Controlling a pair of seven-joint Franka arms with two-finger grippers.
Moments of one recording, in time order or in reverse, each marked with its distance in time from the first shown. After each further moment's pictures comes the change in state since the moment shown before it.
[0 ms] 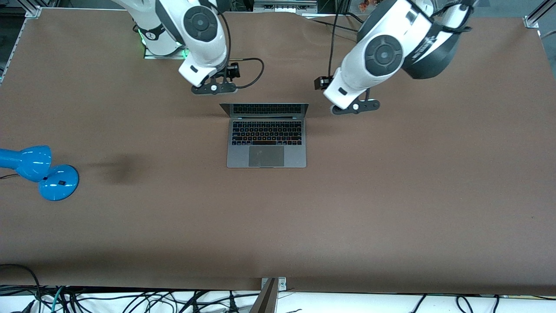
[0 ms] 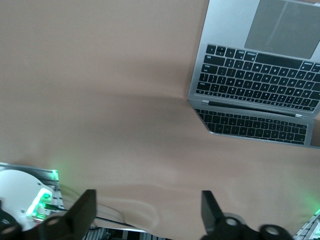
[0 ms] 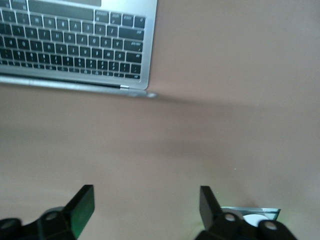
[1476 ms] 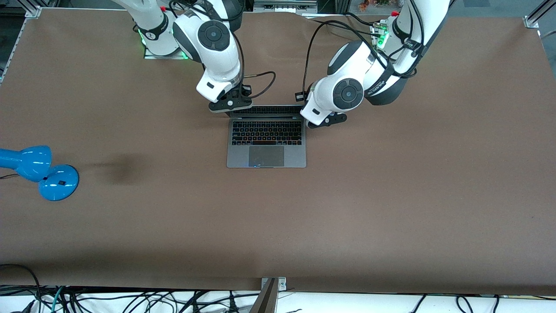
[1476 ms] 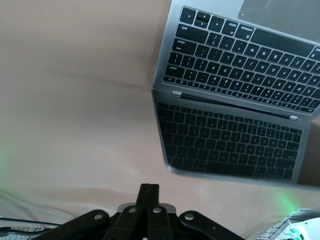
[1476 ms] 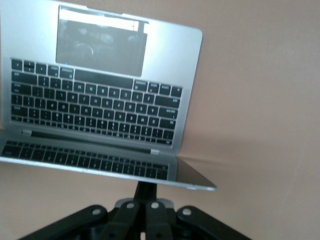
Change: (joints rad) left arm -0.051 0.160 -0.008 -0.109 -0.112 0.259 -0.028; right arm -0.011 0.147 0.013 0.039 -0.114 0.297 0.003
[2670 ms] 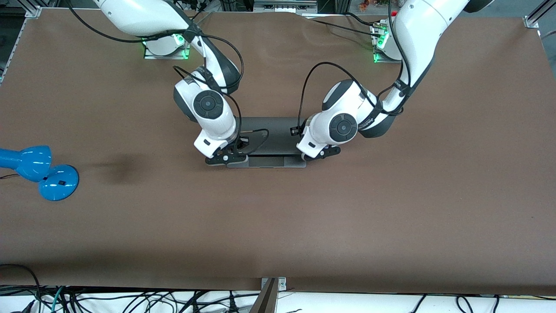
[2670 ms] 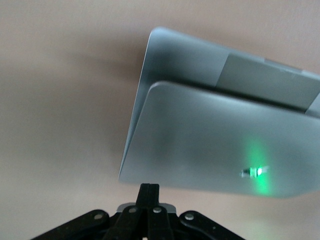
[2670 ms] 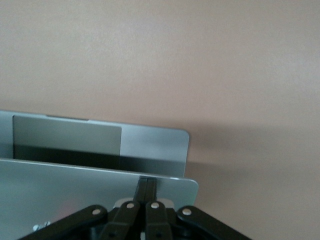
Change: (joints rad) left arm -0.002 0.281 0.012 0.189 0.175 0.198 0.001; right arm -0.057 0.389 -0.061 0.309 -0.152 0.112 -0.004
